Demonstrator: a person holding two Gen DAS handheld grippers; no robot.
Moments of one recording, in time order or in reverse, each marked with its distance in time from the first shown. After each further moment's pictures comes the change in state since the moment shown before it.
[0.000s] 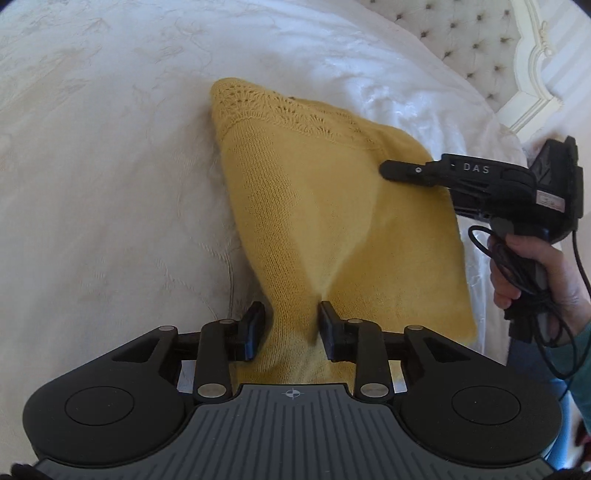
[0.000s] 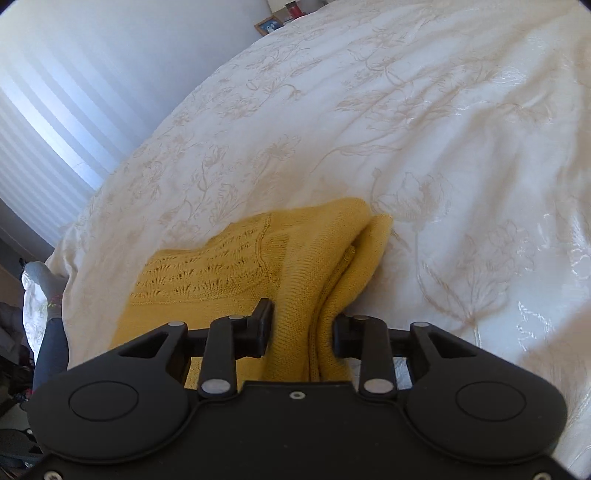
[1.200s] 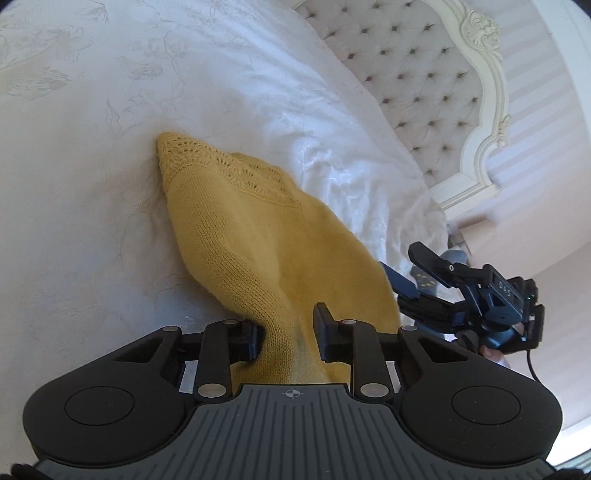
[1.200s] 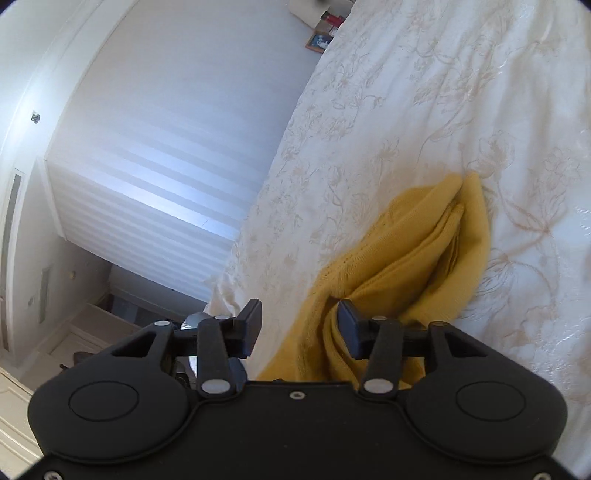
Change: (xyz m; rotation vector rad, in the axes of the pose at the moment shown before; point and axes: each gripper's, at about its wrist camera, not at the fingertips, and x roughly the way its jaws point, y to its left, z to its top) left arm -0.014 0.009 0.024 -0.180 -0.089 -0.295; right arm -0.071 -0.003 -0.009 0.174 -0.003 0.369
